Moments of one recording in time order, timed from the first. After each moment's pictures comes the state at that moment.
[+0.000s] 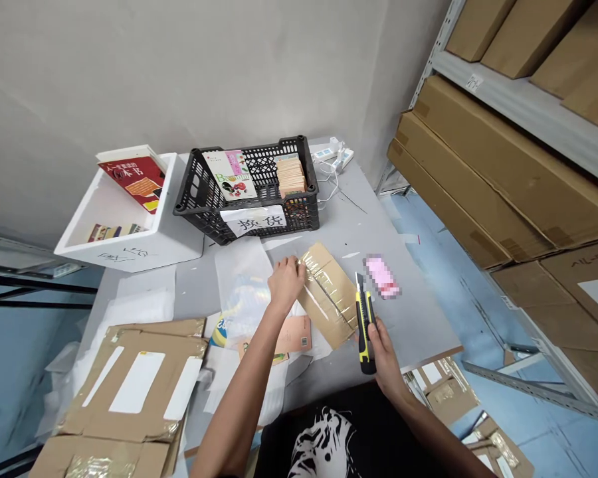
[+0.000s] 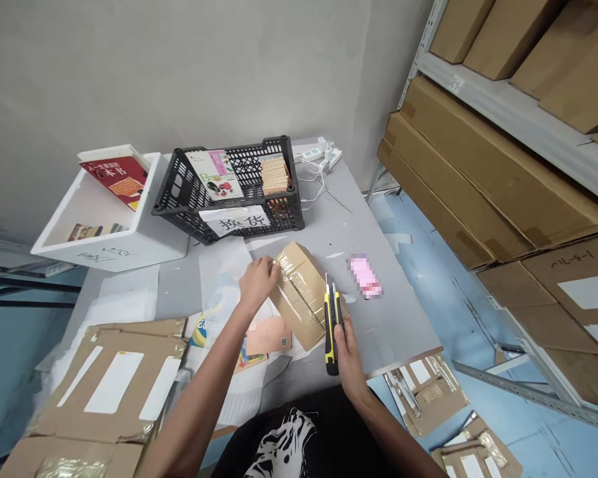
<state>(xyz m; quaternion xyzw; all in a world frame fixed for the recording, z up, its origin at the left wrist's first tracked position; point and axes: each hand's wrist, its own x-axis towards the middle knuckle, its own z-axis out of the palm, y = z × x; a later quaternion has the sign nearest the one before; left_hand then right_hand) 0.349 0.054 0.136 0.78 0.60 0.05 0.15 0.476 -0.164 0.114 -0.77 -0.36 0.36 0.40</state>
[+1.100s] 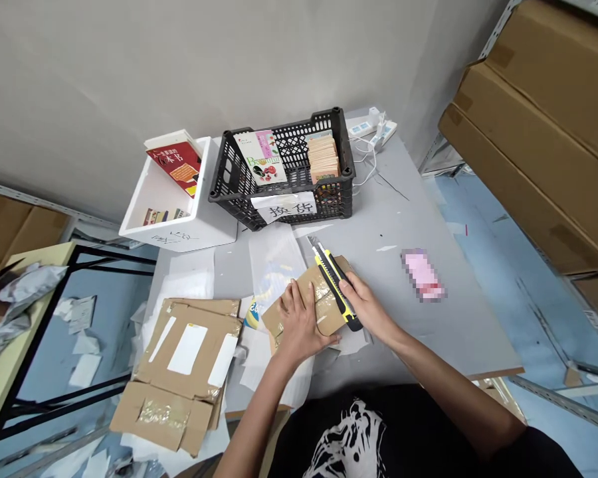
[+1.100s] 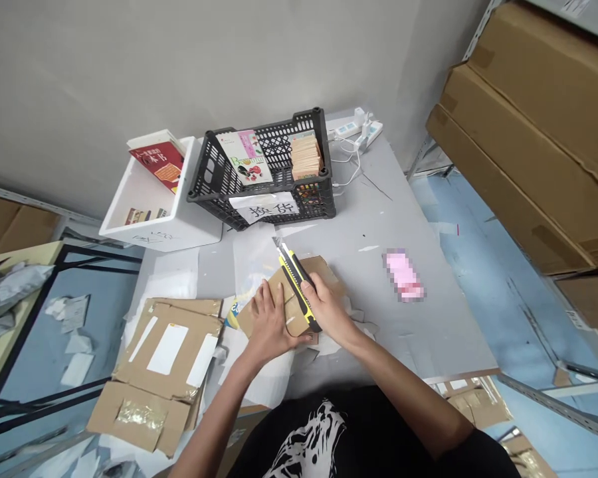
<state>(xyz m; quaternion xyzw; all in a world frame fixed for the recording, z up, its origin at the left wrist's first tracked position) 0.272 -0.030 0.102 0.83 0.54 0.00 0.11 0.447 -0.029 0.147 -0.58 -0.44 0.54 0.43</state>
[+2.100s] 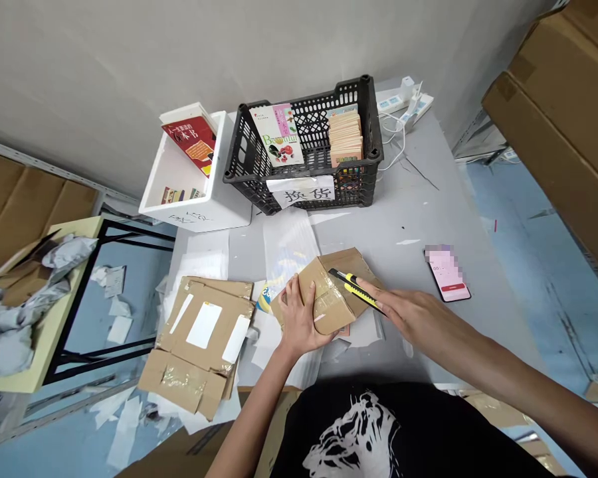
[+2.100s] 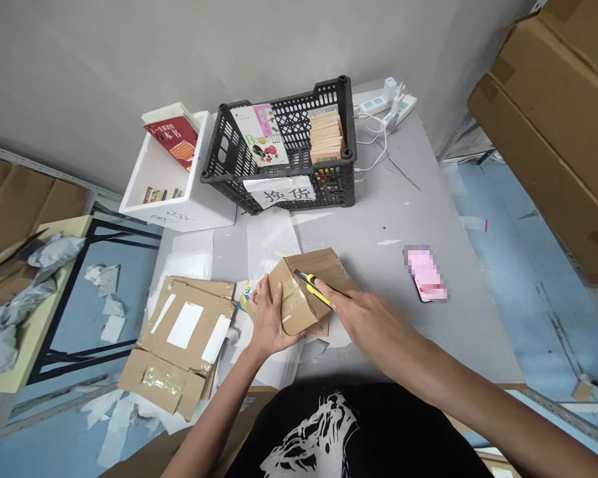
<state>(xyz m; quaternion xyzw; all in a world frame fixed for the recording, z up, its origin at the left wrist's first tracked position) 0.237 -0.027 0.088 0.86 0.48 0.15 0.06 0.499 -0.045 0.201 -0.55 -0.75 0.35 0.12</state>
